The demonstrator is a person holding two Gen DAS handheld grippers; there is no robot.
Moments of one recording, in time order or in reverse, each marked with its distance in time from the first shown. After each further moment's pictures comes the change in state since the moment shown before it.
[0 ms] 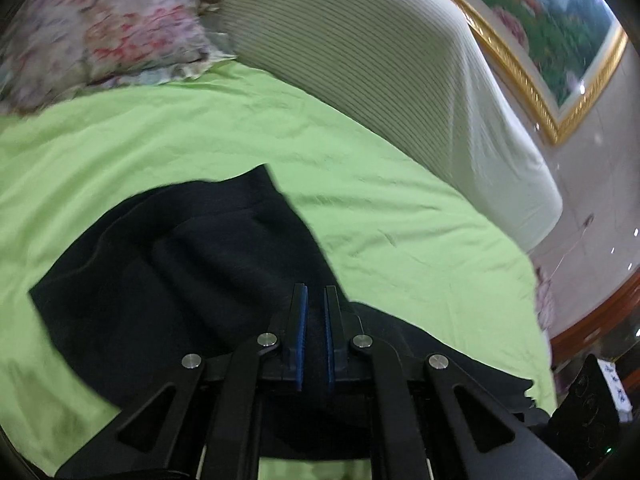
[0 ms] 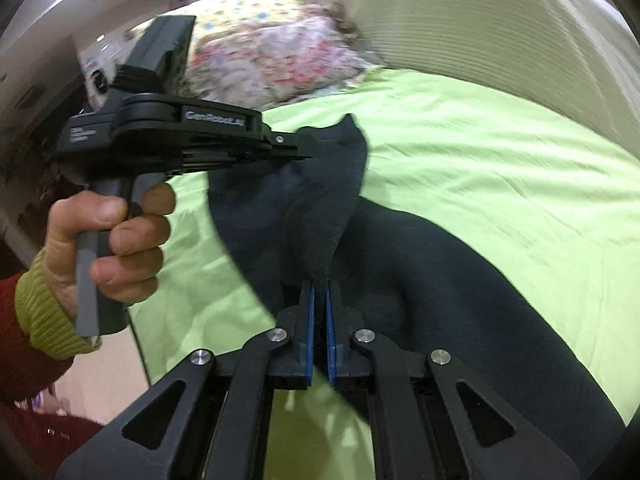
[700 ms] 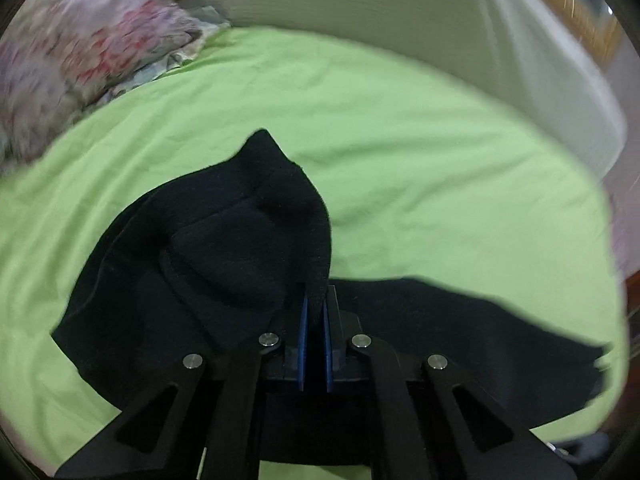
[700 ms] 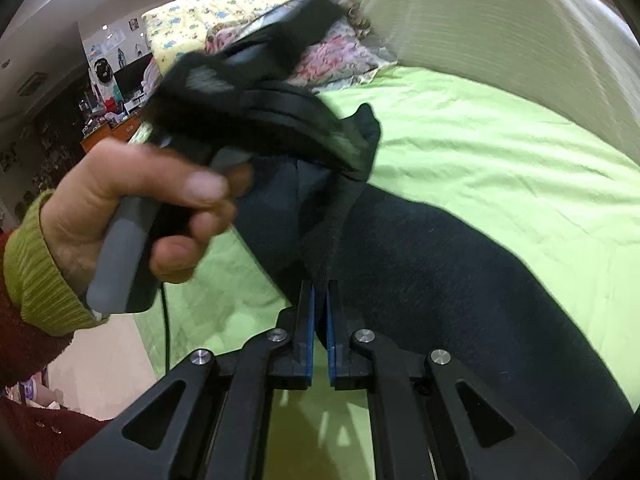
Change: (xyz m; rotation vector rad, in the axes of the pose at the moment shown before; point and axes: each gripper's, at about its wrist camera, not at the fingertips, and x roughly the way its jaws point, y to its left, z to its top) left arm 0.040 -0.033 0.014 0.138 0.157 0.237; right arm -0.007 0.005 -0.007 0.021 -0.026 -0.018
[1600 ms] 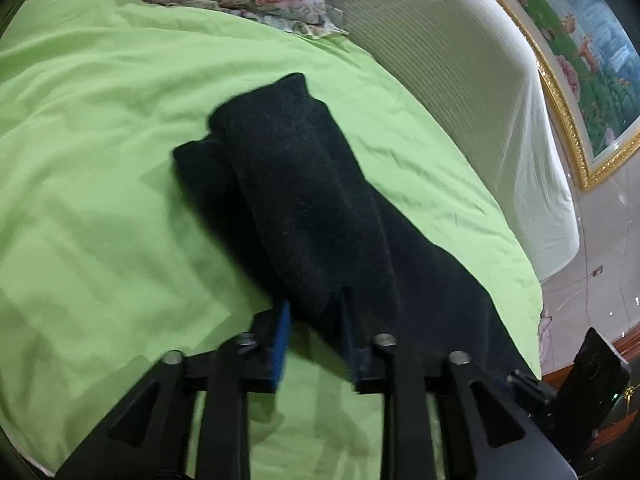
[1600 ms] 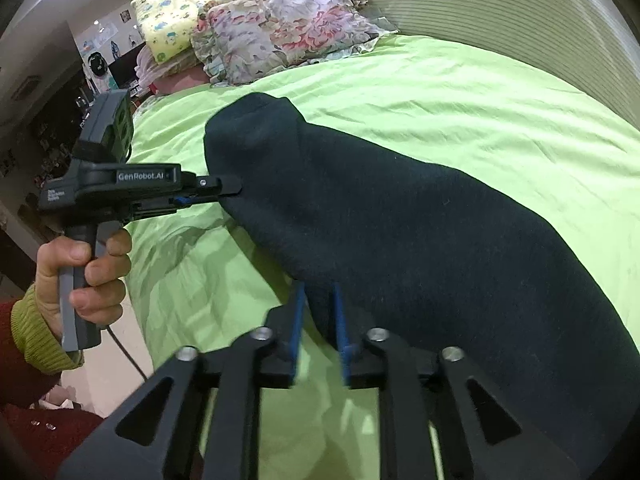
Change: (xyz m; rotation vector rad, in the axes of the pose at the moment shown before) left arm -0.026 0.143 -0.112 -0.363 -0.105 -0.183; right arm 0.019 0.001 -0.012 0.042 0.092 0.034
